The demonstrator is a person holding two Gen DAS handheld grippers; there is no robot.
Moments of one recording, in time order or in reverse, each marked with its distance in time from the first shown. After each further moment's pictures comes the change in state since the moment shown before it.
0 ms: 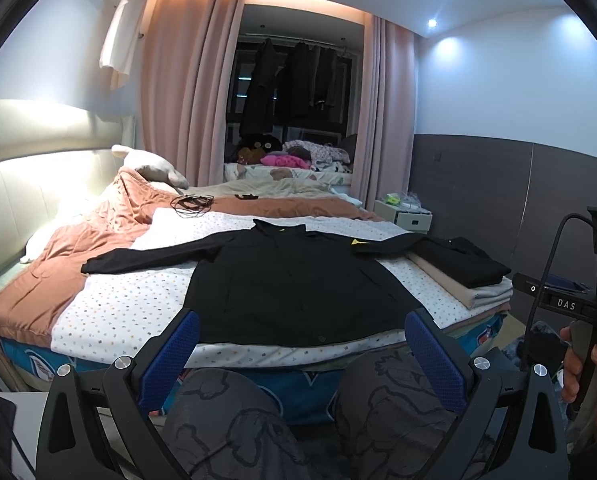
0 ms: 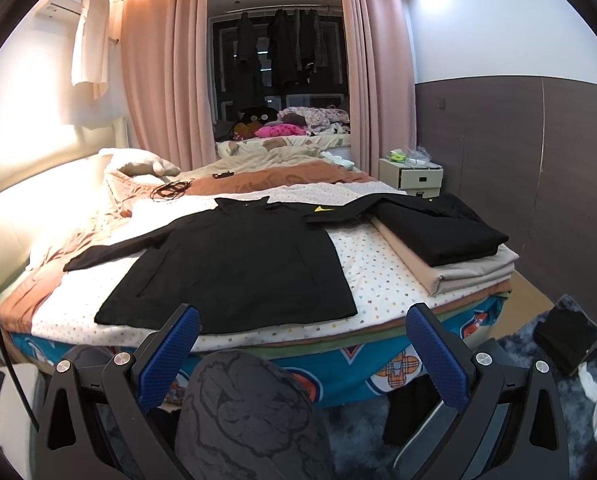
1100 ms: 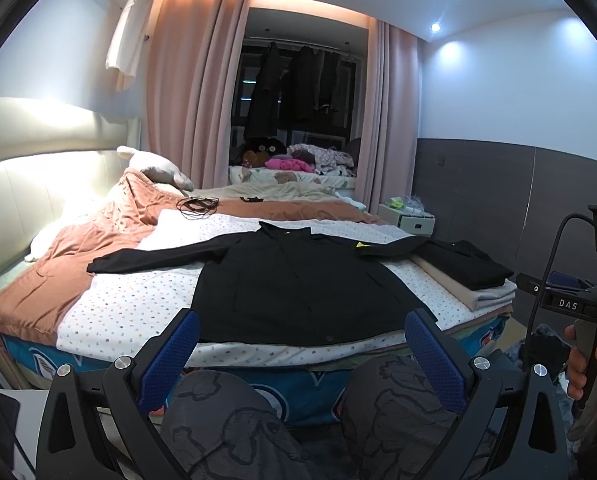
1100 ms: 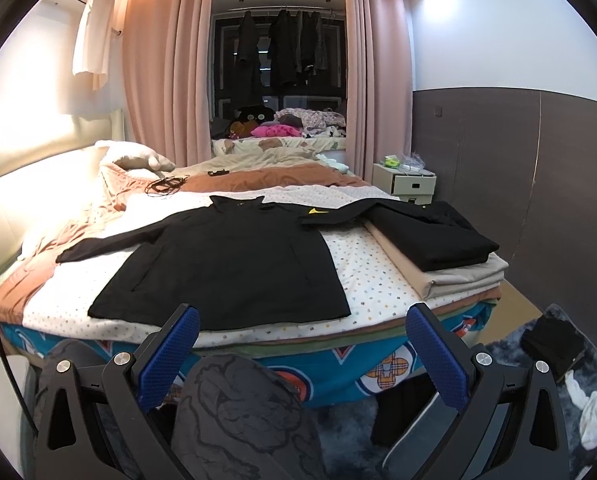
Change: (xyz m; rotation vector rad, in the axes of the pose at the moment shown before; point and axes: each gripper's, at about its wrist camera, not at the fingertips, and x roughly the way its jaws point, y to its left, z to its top) left arm -0.005 0.008 -0.006 -0.005 -0.018 0.009; right arm -0.006 0.012 -0.001 -0.035 0.000 -0.042
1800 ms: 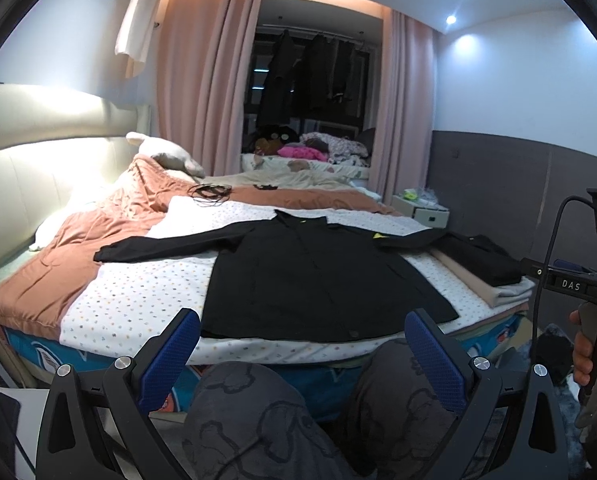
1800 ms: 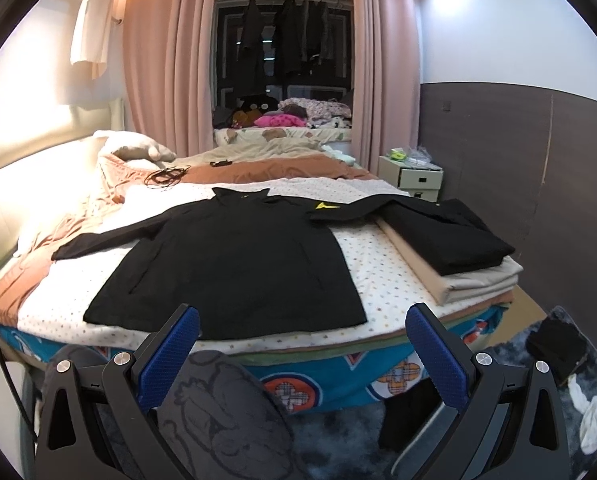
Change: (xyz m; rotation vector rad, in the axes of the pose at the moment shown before) left arm 0.037 0.035 -0.006 -0.023 0.044 0.046; right arm 0.049 0.032 0.019 -0.017 0.037 0.005
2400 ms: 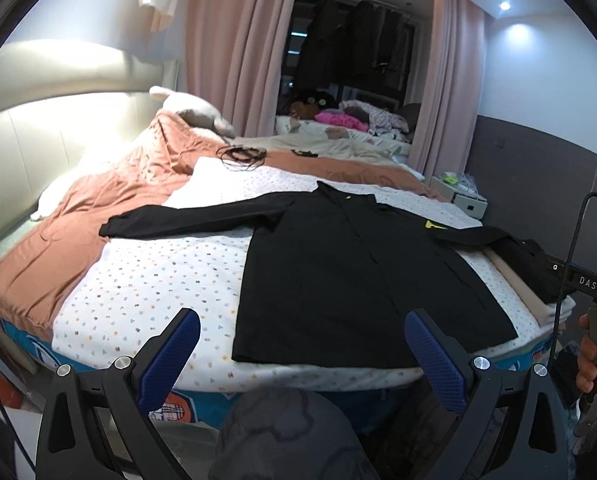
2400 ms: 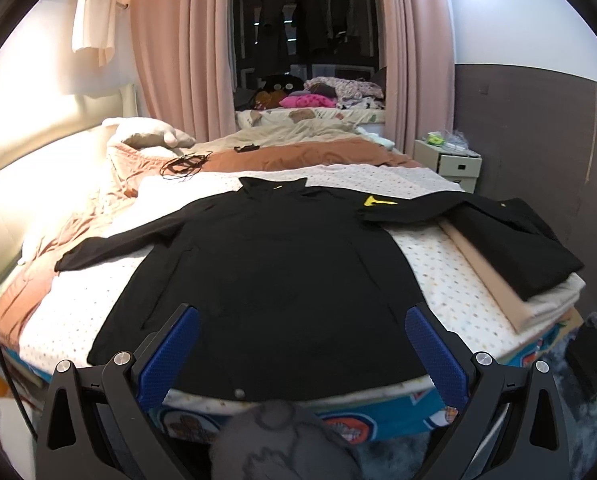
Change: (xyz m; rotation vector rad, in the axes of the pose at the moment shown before) left arm 0.119 0.084 0.030 -0.099 0.140 0.073; right arm 0.132 0.080 0.056 -0.004 0.076 0.087
